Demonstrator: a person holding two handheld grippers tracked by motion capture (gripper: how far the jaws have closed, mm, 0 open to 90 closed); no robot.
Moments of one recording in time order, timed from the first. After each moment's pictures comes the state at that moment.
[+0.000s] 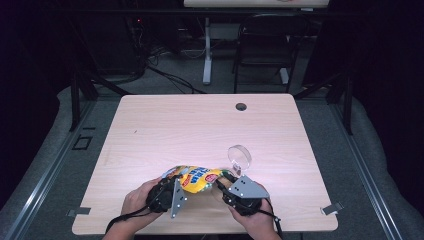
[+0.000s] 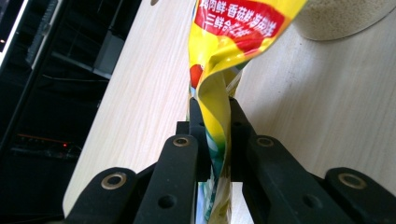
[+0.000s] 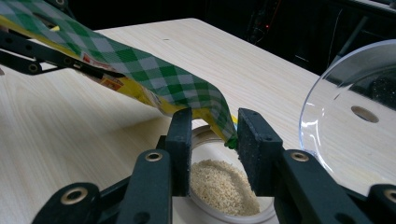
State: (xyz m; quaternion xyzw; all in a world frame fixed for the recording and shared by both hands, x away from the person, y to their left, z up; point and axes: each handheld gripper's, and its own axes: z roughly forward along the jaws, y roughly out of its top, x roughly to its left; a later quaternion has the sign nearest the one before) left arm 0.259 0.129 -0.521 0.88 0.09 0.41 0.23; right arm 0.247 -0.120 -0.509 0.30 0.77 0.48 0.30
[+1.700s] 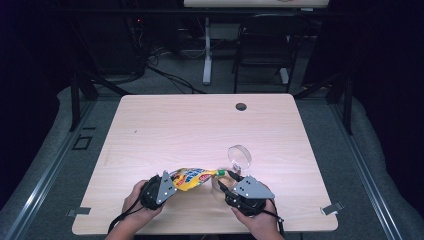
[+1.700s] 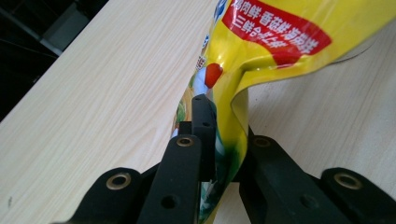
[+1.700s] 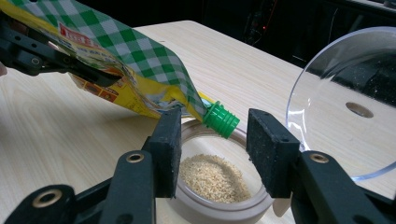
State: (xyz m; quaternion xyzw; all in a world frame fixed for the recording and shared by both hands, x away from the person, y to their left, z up) left arm 0.276 0.153 -0.528 0.88 0.19 0.30 0.33; right arm 0.246 -0.130 -0.511 0.31 0.76 0.48 0.29
